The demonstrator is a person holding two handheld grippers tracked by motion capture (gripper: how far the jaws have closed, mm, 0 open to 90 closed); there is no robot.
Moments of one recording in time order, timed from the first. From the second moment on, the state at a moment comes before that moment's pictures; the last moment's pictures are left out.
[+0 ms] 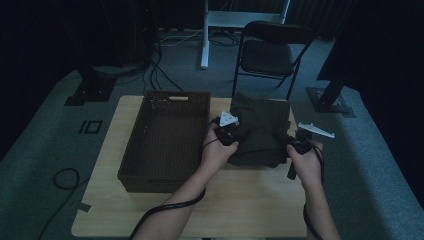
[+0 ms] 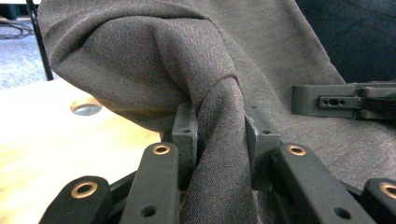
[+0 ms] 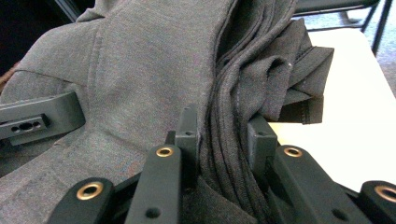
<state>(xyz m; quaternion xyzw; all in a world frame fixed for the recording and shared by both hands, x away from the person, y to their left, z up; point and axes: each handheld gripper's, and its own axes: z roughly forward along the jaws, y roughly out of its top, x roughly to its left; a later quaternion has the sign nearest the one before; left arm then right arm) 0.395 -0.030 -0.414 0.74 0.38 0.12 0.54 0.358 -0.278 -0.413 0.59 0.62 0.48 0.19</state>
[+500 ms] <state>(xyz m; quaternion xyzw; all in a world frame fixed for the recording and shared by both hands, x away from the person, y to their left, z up) 0.395 0.013 -0.377 0.73 0.39 0.14 0.54 0.368 -0.241 -0.378 0.57 0.63 0.49 0.19</state>
